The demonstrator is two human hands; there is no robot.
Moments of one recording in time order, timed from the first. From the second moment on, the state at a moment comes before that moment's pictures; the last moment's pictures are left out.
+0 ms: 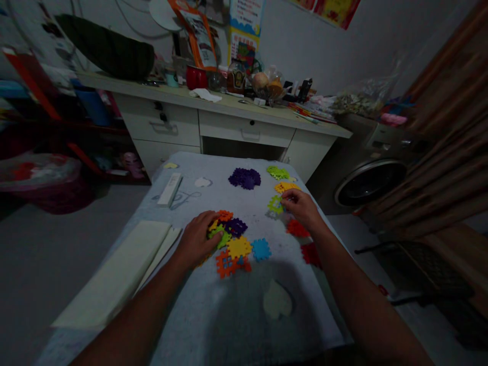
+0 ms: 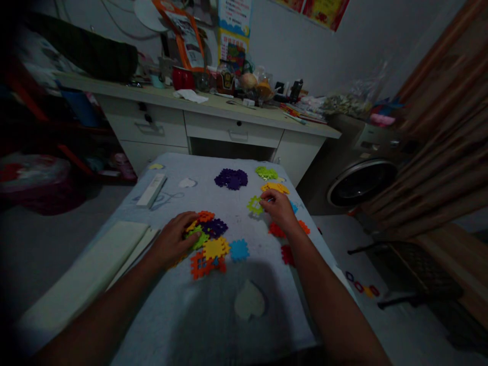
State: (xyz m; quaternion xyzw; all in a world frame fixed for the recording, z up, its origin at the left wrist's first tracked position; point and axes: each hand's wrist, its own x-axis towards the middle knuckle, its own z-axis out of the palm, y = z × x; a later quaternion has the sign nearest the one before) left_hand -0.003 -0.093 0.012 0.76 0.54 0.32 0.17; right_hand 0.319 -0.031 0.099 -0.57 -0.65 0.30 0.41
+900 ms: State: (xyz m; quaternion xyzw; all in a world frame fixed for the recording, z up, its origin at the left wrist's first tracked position) left_hand 0.000 -0.095 0.012 0.74 0.55 0.34 0.17; right_hand 0.346 0.177 0.056 -0.76 -0.53 0.10 0.37
